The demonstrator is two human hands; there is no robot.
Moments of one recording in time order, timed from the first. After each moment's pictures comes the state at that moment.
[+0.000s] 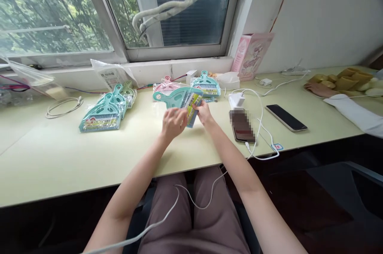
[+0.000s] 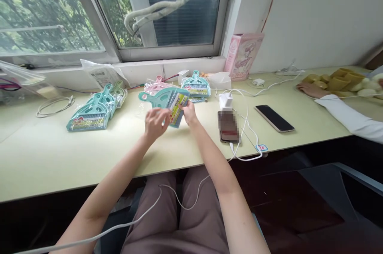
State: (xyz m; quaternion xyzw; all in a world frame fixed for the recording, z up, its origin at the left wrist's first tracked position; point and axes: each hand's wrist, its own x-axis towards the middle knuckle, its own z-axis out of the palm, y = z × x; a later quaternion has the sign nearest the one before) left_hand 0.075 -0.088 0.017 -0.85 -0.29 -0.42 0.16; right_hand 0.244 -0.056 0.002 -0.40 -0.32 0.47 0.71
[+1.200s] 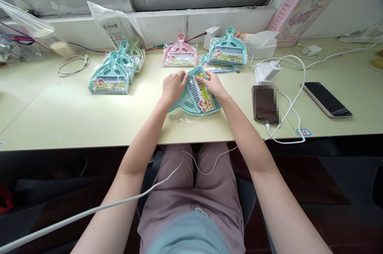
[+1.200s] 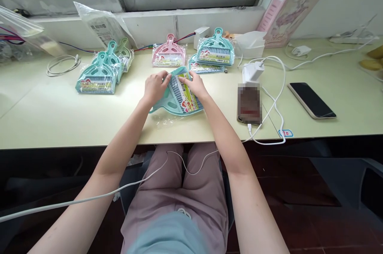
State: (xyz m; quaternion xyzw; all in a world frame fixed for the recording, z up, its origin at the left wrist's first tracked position) left_hand 0.059 -0.060 0.029 -0.79 -0.55 -0.26 -0.07; right_hand 0.242 -0.056 -0.015 -0.48 -0.56 0.39 0.55
